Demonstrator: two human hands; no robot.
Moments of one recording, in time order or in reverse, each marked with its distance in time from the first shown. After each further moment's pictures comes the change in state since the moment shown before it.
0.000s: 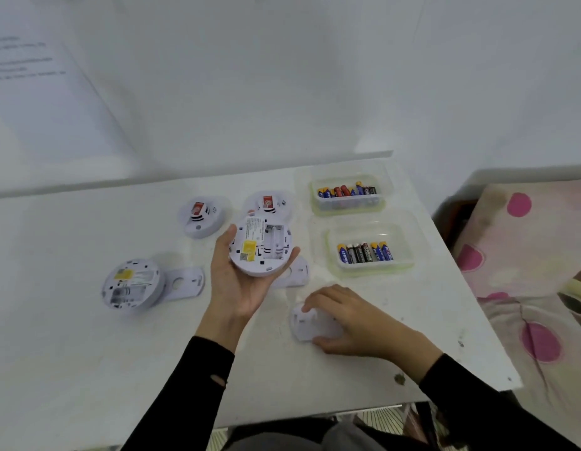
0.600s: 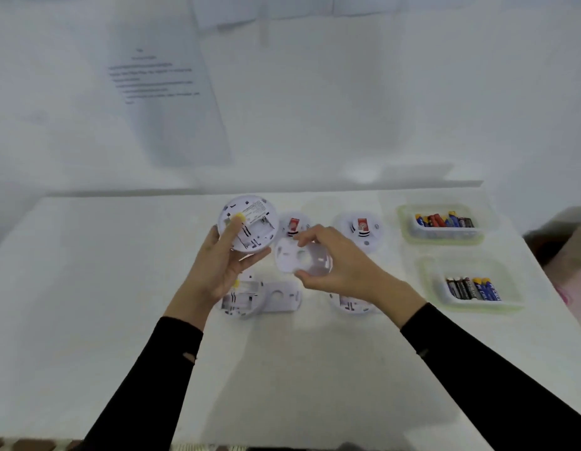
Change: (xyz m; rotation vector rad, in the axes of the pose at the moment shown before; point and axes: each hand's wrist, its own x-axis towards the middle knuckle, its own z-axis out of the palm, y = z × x) left_hand -0.017 0.206 -0.077 0.524 0.281 0.181; right_hand 0.203 -0.110 -0.019 0.329 0.147 0.060
